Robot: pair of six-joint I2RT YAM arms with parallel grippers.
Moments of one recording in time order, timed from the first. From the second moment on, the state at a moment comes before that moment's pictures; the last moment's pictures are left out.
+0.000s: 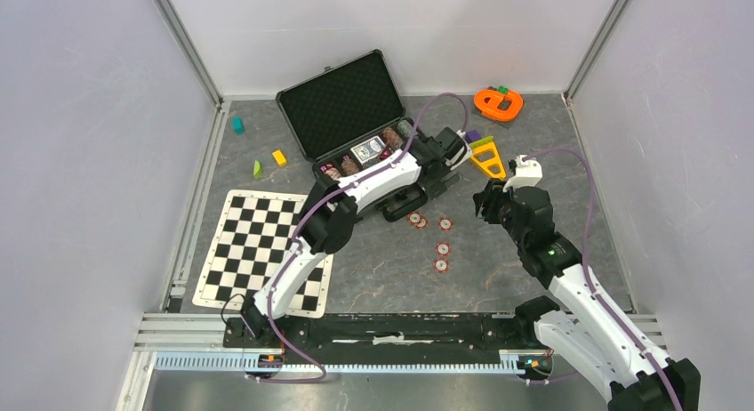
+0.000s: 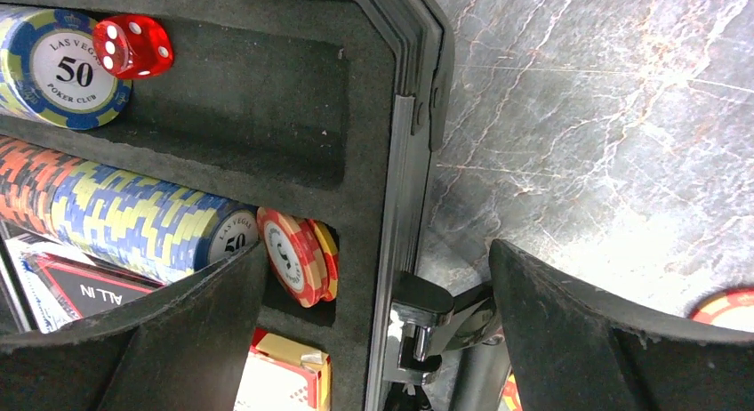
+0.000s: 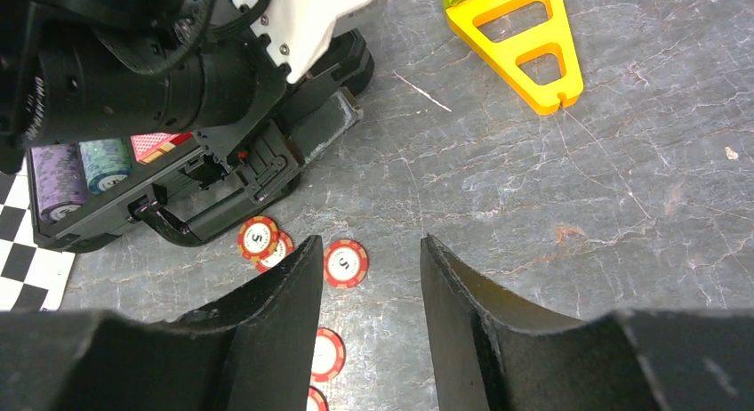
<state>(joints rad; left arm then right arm) -0.85 2.45 2.19 -0.79 -0.26 0.20 0.38 0.75 0.55 -0.17 0.18 0.34</state>
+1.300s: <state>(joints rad) -0.76 2.49 2.37 -0.95 0.05 0.23 0.37 0.71 0.55 -0.19 0.14 0.37</state>
